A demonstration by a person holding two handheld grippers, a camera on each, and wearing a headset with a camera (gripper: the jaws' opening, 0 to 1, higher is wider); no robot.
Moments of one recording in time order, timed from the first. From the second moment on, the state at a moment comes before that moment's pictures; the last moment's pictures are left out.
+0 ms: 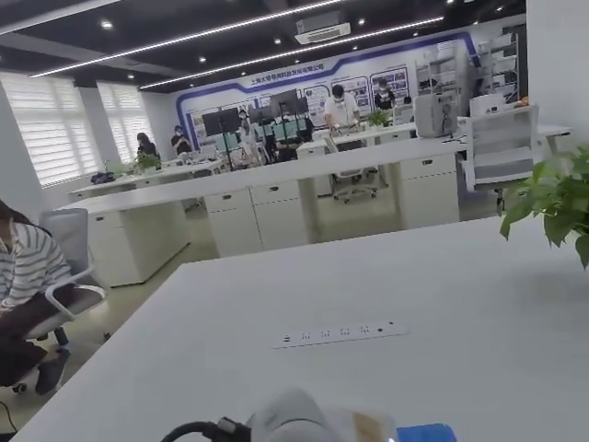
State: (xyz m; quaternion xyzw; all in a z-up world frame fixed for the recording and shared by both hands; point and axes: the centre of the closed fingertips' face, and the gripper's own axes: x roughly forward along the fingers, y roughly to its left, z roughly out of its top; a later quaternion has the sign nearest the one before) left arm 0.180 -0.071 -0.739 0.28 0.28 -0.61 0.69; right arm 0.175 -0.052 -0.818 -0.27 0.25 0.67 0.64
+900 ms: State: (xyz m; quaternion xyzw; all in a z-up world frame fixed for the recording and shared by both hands) left arm 0.189 -0.063 -0.757 0.32 0.28 -0.62 0.66; right arm 0.188 -0.050 -0.825 -0.27 0.27 0.65 0.66
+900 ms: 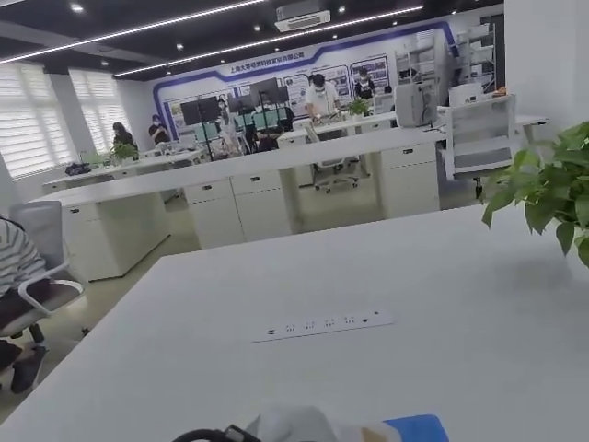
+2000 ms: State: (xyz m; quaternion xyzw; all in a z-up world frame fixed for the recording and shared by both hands) left arm 0.192 0.010 -0.852 0.37 0.39 -0.57 0.61; right arm 0.186 -0.071 -0.834 -0.19 0.29 0.60 0.73
